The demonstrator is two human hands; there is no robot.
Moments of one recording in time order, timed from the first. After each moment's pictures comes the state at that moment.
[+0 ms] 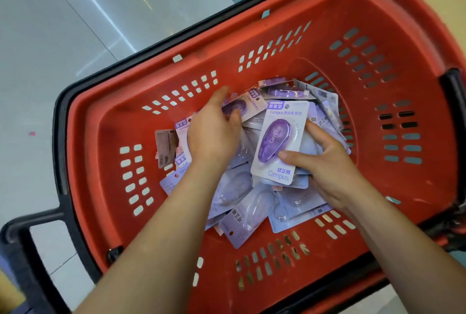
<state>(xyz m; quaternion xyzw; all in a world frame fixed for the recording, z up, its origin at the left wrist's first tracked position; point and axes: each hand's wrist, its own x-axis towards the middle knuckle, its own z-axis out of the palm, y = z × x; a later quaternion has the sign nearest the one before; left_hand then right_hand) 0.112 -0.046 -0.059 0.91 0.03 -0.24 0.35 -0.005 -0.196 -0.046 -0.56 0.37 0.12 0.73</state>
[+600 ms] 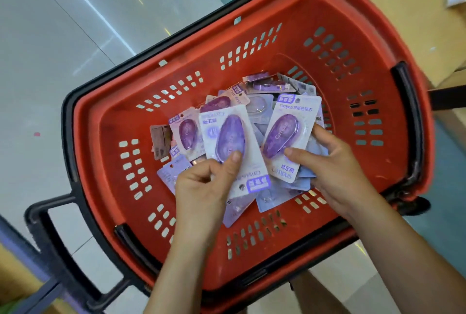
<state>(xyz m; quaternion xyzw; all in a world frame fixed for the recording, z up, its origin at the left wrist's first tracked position) 0.020 -0.022 0.043 0.71 0.20 -0.29 0.60 -0.035 -0.207 0.009 -0.56 0.39 0.09 0.72</state>
